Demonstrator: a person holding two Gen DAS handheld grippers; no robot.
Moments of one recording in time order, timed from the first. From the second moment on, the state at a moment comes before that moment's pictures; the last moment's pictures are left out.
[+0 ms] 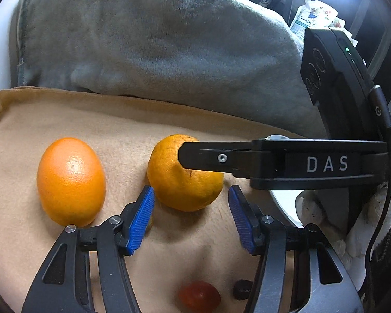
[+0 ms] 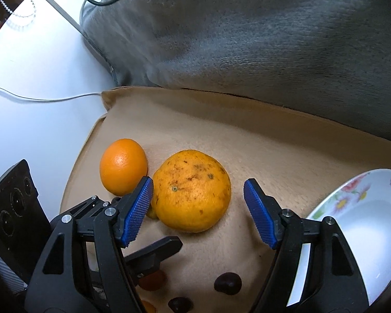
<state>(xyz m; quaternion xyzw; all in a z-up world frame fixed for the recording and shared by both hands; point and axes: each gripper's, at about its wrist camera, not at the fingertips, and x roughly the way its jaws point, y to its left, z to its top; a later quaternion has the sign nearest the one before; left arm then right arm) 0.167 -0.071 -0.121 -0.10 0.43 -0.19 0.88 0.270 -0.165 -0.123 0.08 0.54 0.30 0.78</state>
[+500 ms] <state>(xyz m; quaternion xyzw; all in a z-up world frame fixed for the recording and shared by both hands) 0.162 -0.073 -0.119 -0.09 0.43 -0.18 0.88 0.273 -0.159 -0.134 0.09 0.55 0.30 0.77</state>
